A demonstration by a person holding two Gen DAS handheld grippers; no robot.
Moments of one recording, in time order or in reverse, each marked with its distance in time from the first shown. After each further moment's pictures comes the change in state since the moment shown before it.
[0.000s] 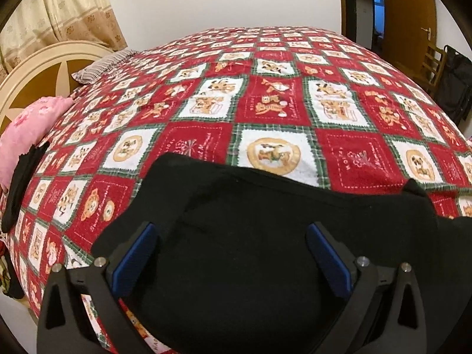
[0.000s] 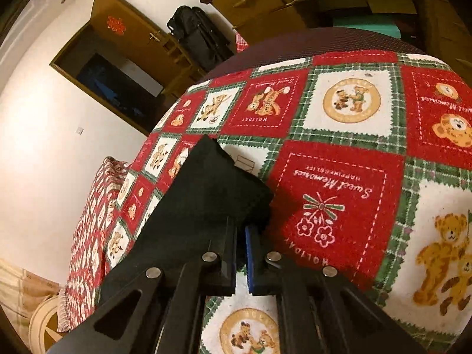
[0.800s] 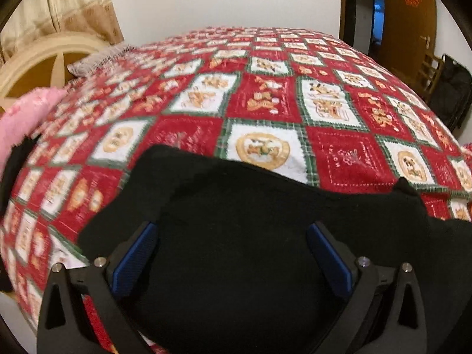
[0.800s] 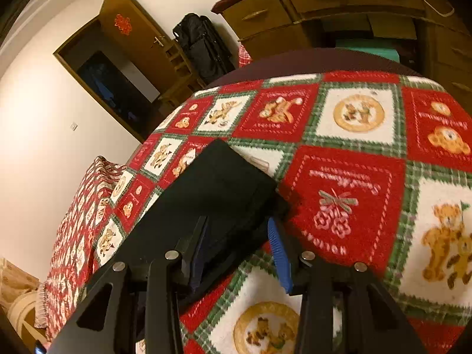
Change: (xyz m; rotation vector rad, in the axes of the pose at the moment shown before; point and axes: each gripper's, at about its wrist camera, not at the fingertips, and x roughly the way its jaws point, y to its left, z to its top) left arm -0.001 -0.005 -0.003 -0.026 -0.007 -0.038; right arm 0.000 0.026 -0.016 -0.111 -0.102 -0.072
